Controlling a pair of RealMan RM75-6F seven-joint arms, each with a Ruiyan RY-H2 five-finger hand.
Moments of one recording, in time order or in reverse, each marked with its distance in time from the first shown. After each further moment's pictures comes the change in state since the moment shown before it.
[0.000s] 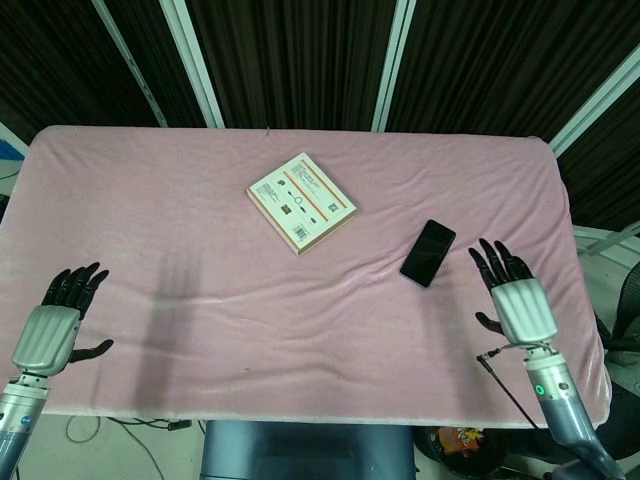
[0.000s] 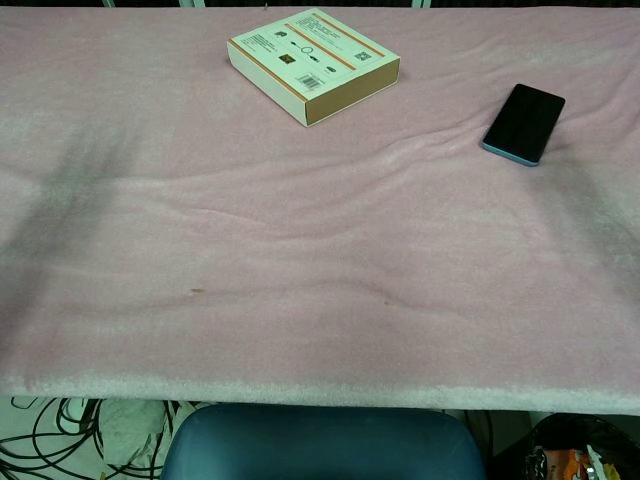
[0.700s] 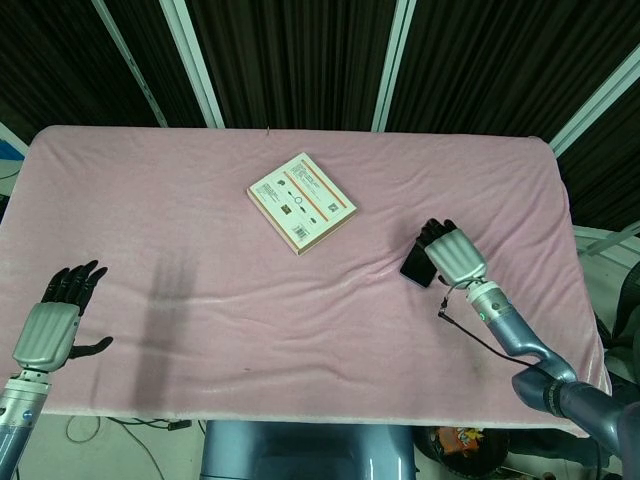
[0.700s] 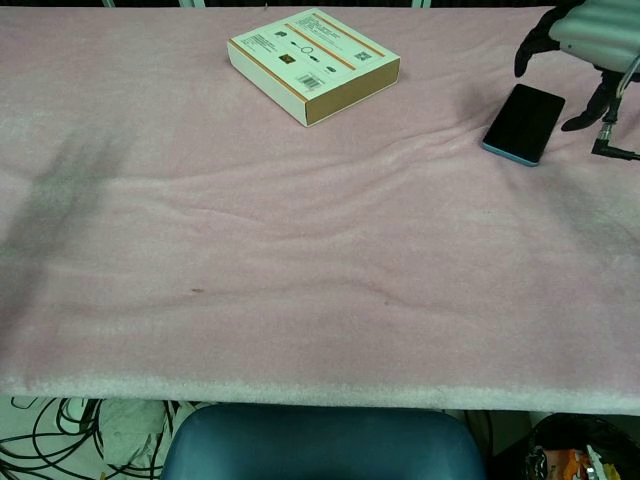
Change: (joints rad) left arm -0.010 -0.006 -0.014 -0.003 -0.047 -0.035 0.007; right arm 0.376 -0.198 -0.033 0.518 -0.063 -0.407 0.104
